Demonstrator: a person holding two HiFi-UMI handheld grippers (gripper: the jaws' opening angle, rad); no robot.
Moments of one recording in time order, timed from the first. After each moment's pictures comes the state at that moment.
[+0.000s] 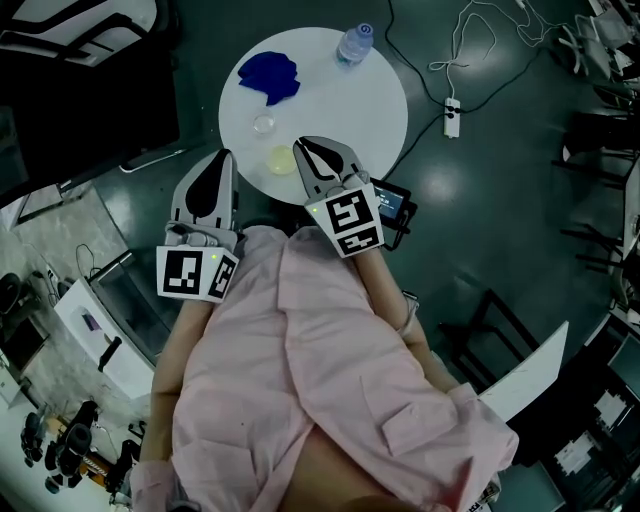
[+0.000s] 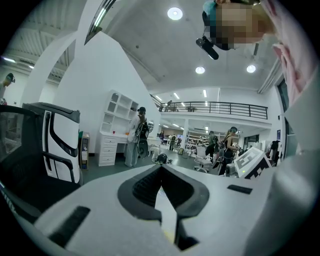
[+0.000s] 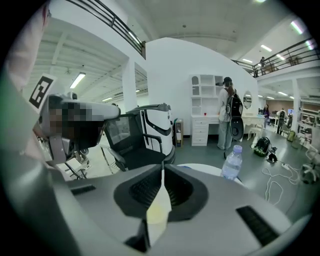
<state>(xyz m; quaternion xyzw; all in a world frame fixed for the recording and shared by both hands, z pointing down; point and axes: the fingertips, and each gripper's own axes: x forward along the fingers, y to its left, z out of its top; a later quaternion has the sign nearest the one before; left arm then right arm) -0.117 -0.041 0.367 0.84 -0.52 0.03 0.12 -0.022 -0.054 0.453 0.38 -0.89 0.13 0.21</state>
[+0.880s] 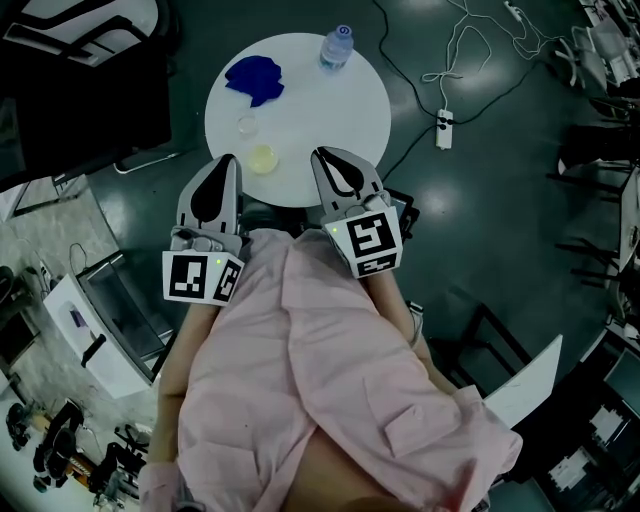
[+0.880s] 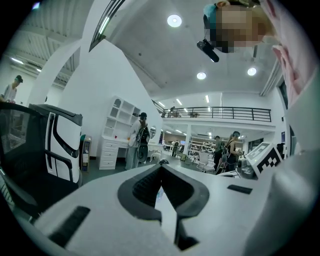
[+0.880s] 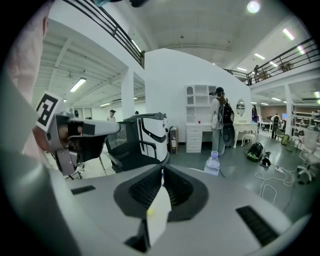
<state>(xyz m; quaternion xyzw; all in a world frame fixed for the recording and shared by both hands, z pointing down) -0.065 -0.015 0.361 0.83 -0.55 -0.01 0.10 0.056 -0.028 0.416 0.41 -0.89 0.10 0.17</state>
